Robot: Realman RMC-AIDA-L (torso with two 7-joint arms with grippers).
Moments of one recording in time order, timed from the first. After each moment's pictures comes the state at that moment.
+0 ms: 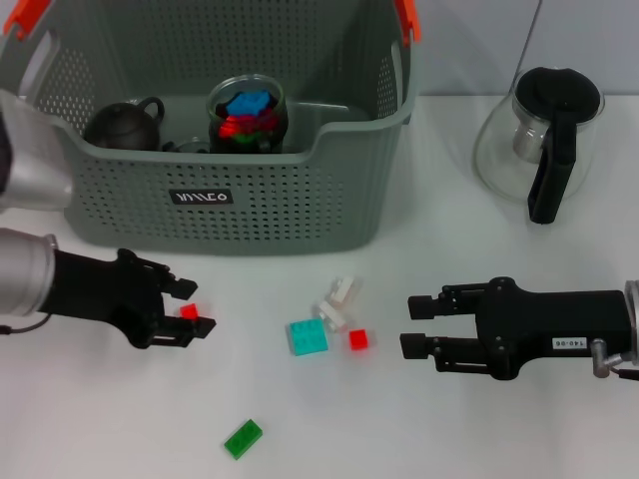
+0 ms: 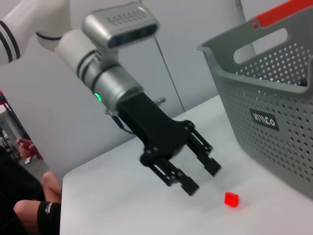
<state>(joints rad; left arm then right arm) -0.44 -2.16 0.85 1.18 2.43 1.59 -1.69 0.51 2.08 -0.91 -0.61 -1.93 -1.62 1.45</state>
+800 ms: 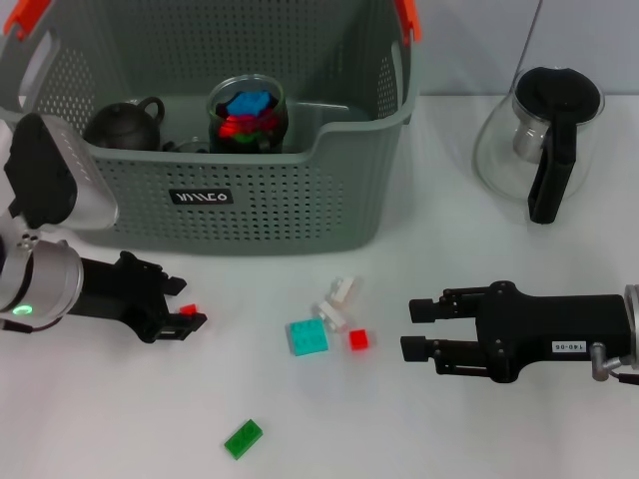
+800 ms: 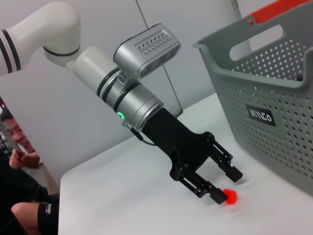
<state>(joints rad) -0.45 -2.16 0.97 1.04 2.49 1.28 -1.70 0.51 2.08 -0.91 -0.60 -1.93 -1.61 1.45</state>
